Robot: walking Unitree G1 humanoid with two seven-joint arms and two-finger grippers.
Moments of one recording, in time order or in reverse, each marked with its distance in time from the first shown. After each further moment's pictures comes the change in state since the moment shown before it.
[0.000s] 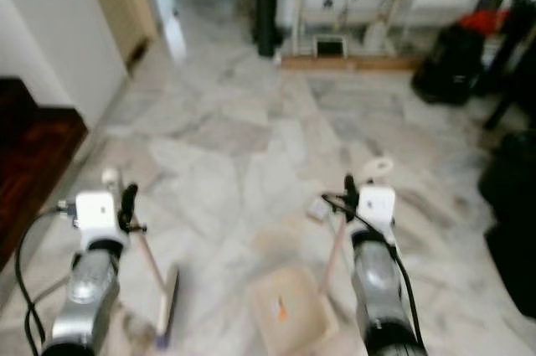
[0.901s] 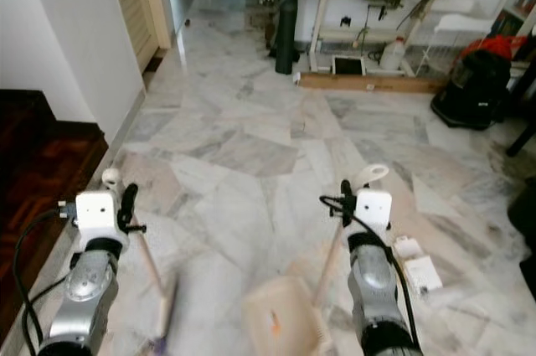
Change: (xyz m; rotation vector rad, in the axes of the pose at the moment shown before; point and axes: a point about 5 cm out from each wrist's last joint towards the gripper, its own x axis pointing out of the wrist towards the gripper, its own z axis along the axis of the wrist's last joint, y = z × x) left arm 0.002 0.006 0.005 0.021 -0.019 0.005; right arm 0.003 0.007 0.003 0.020 -0.009 0.014
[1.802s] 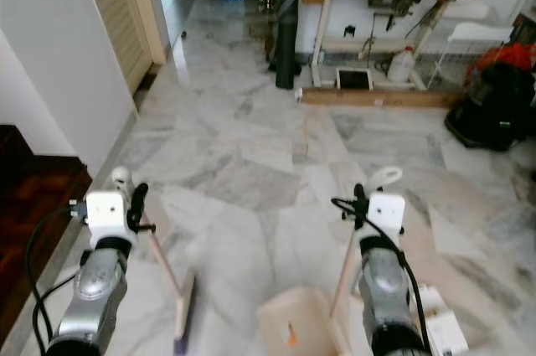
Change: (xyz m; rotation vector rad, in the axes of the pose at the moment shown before) left arm -0.001 -0.008 -0.003 -0.028 0.013 -0.014; right arm 0.000 -0.003 -0.002 -0.014 0.014 -0.004
